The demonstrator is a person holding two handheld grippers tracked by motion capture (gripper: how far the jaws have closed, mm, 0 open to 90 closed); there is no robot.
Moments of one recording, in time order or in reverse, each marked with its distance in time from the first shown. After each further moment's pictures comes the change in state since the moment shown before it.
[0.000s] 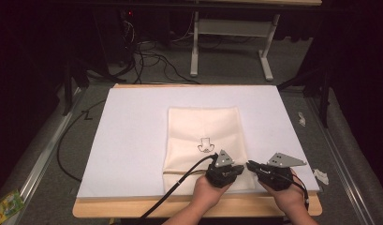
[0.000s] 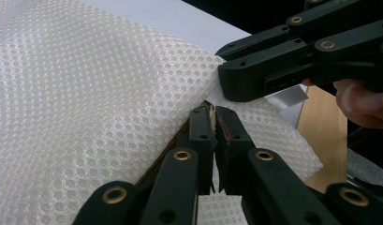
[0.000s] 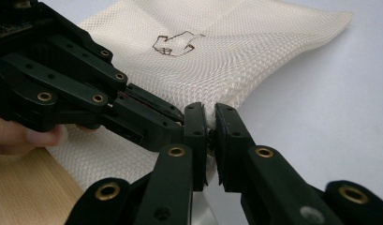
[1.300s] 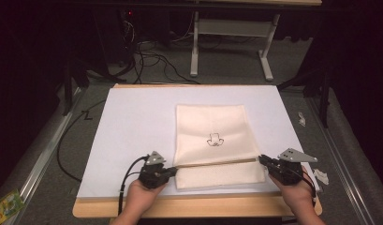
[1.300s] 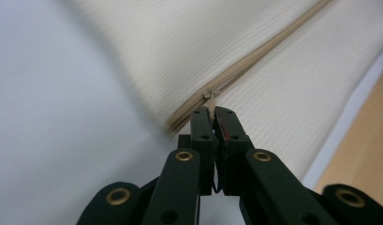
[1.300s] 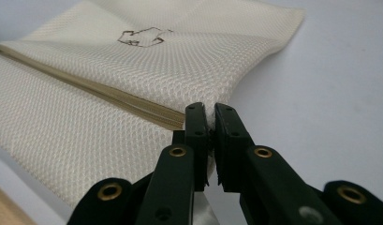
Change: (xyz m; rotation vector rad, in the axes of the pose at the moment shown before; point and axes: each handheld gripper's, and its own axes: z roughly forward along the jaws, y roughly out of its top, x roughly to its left) left arm 0.098 -0.068 -0.171 0.162 0.248 -0.160; right arm -0.030 -0.005 -0.010 0.003 -0.153 0.070
